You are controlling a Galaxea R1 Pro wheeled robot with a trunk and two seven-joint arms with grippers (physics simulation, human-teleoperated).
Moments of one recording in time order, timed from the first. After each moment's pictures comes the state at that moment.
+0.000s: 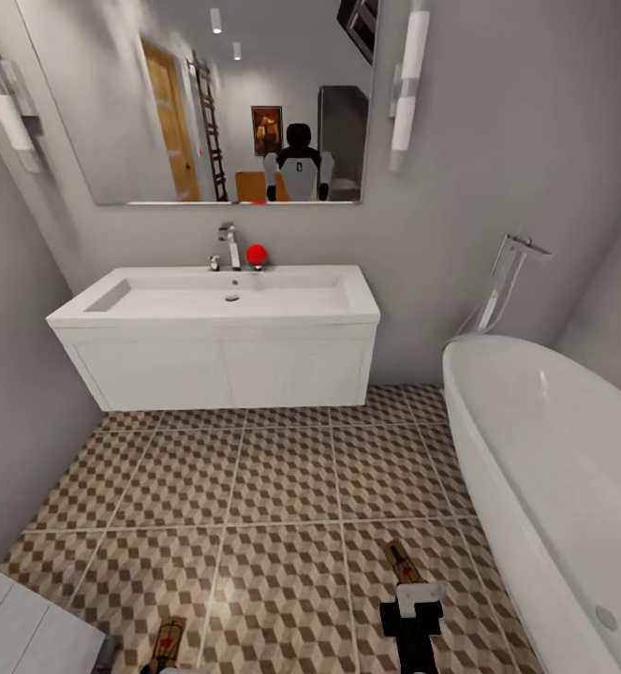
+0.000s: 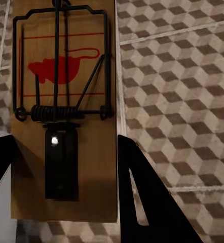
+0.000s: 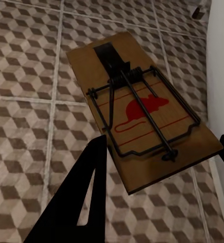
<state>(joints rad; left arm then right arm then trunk) -0.23 0.03 -0.47 -0.28 0.21 -0.47 0.37 -0.51 0.14 0.23 -0.02 0.08 -0.57 -0.46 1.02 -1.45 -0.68</state>
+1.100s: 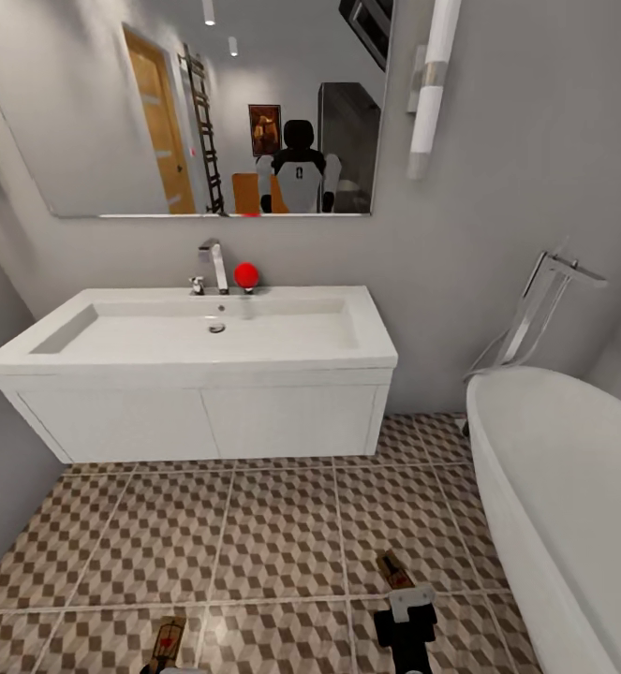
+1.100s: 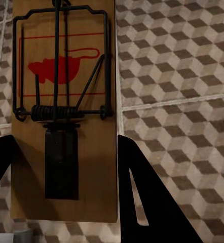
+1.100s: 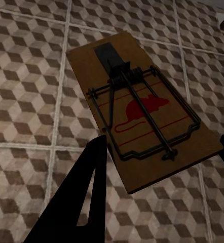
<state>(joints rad) -0.23 0.03 -0.47 -0.28 0.21 -0.47 0.37 -0.51 0.16 0.23 -0.02 0.08 -0.47 -0.43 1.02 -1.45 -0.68</state>
